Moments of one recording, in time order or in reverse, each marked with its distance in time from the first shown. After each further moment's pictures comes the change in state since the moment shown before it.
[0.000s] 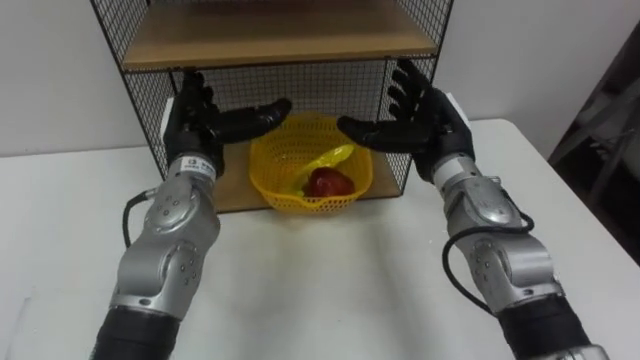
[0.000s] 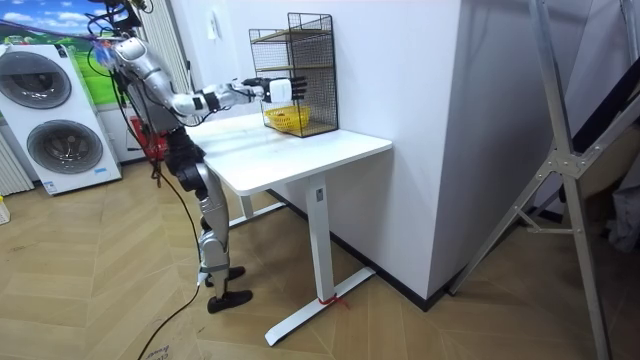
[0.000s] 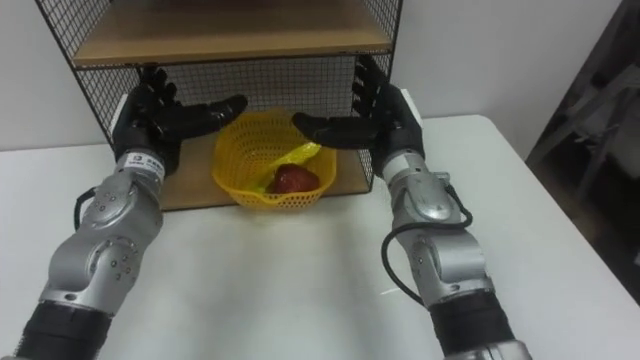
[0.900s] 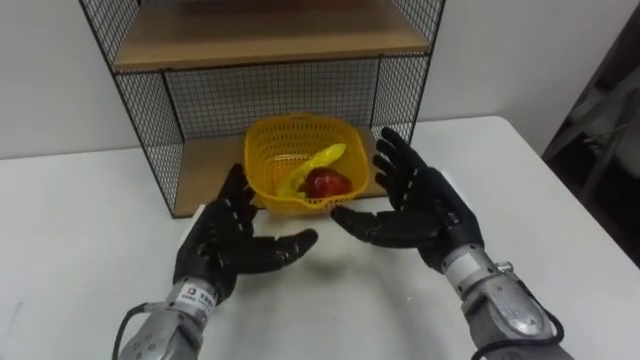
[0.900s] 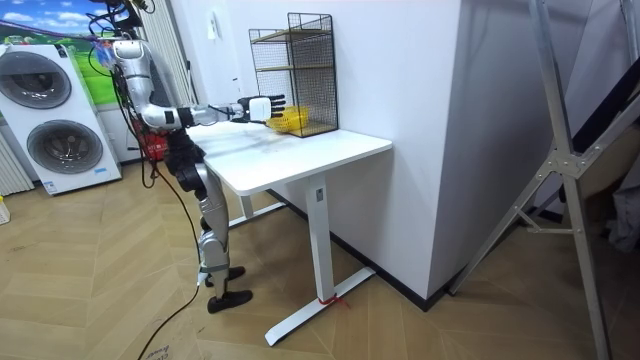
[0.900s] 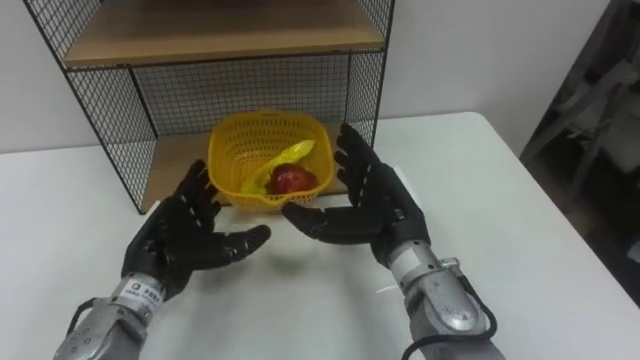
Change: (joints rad) left arm 0.543 0.107 -0.134 -0.176 -0.015 -0.128 -0.322; right arm 0.437 -0.029 0.039 -0.272 -0.018 -0.076 0.161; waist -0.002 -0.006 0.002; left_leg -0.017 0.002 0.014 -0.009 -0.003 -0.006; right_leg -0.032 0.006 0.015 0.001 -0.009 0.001
